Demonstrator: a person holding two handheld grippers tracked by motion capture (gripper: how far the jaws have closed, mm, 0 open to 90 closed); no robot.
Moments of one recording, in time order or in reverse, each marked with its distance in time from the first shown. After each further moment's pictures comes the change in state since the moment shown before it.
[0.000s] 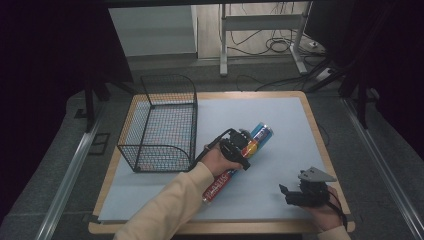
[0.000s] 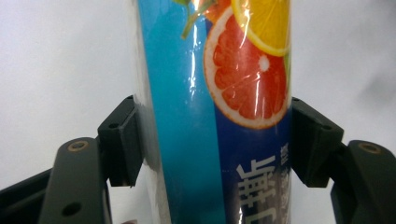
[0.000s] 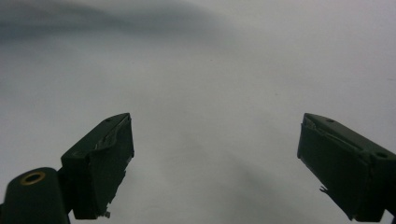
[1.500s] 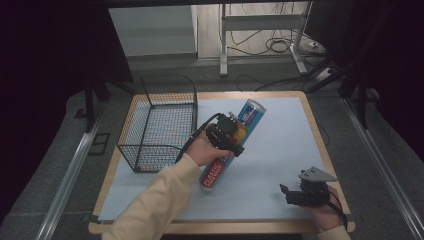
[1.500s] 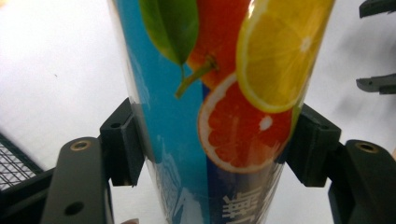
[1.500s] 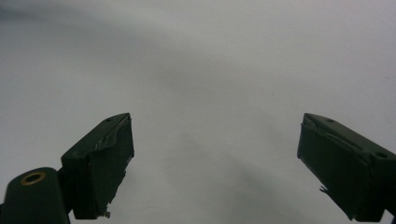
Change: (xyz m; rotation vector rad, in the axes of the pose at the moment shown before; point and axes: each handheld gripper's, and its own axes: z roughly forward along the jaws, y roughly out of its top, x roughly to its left) left arm 0.014 -0.002 -0.067 -0.156 0.044 0.018; right arm -0.001 0.000 0.000 -0.001 -0.006 0.010
